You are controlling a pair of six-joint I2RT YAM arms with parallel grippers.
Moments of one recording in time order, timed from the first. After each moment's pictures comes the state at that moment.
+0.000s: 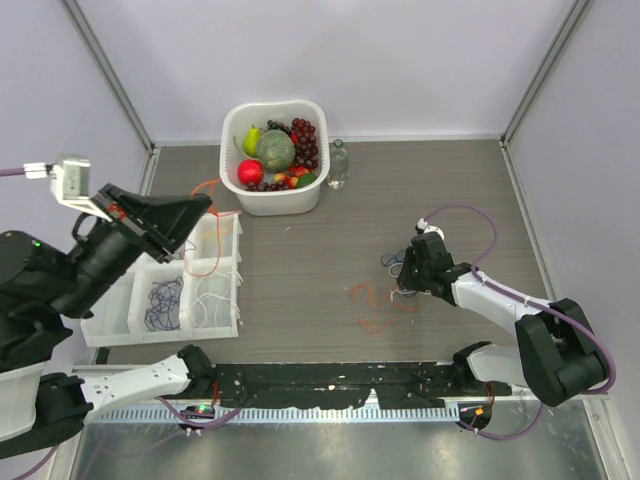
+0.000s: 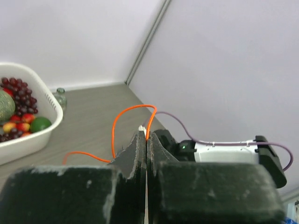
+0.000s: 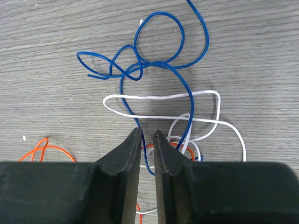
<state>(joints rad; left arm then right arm) -0.97 0.81 1.69 -0.73 -0.26 -0.43 0.41 1.25 0.50 -0.16 0.07 0.52</state>
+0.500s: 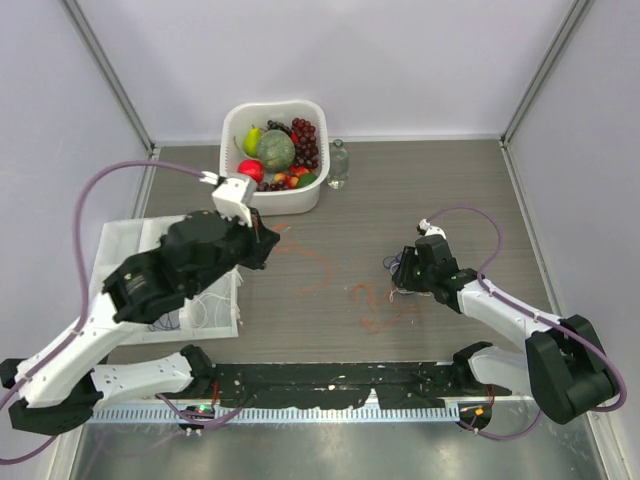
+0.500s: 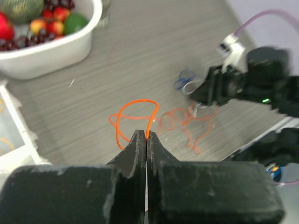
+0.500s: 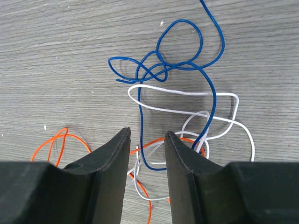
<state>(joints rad) -0.97 0.91 1.38 -0.78 -0.34 -0.43 0.40 1.16 0.46 -0.14 0.03 0.52</state>
